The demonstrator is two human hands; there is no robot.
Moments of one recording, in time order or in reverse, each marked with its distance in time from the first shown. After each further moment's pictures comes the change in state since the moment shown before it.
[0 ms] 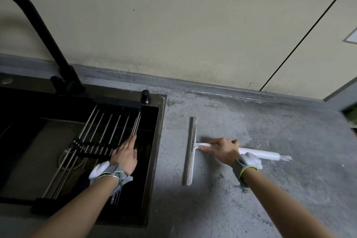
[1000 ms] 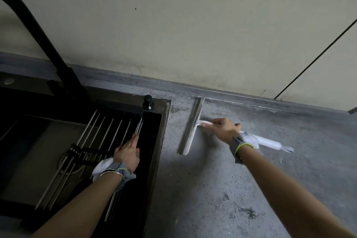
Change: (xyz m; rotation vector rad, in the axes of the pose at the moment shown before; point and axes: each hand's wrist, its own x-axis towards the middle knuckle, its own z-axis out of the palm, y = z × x) left_hand 0.047 0.009 -0.004 0.043 -0.043 -0.066; right_hand 0.106 -0.012 -0.032 0.147 0.062 0.047
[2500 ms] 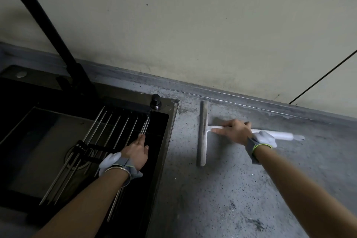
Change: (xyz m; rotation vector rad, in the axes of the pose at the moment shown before) left_hand -0.002 0.020 -0.024 0.066 -0.180 -0.044; right_hand 0.016 -0.003 -0.020 -0.256 -0.085 -0.128
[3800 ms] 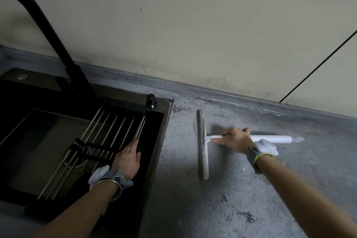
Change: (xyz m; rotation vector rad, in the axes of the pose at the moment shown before) left_hand -0.019 -0.014 0.037 -0.121 0.205 0.030; right_hand -0.035 0.025 0.007 -0.029 -0.019 -0.039
